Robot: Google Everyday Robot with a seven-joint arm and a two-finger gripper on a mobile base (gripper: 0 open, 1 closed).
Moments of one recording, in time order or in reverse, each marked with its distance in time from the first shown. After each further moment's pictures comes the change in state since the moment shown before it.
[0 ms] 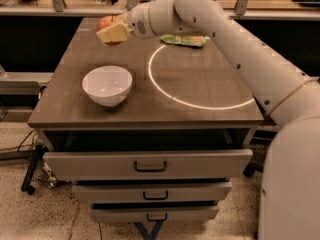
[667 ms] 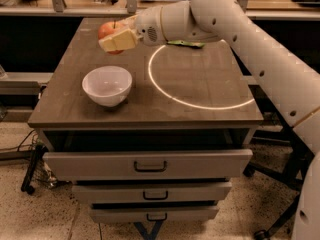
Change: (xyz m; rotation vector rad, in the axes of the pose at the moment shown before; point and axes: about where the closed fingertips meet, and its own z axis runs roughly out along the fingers) arm -0.003 0.057 -0.039 -0.139 -0.033 -0.034
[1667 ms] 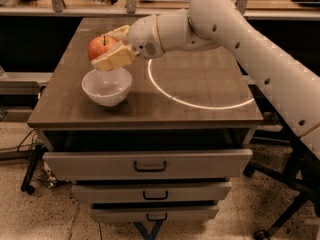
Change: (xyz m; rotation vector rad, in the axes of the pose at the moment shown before) arm 0.008 0.065 -0.005 -0.152 0.004 -0.157
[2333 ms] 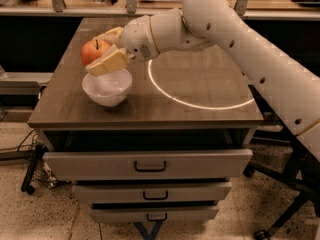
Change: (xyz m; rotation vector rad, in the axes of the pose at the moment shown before) arm -0.006 0.020 0.013 -0.062 0.016 -0.065
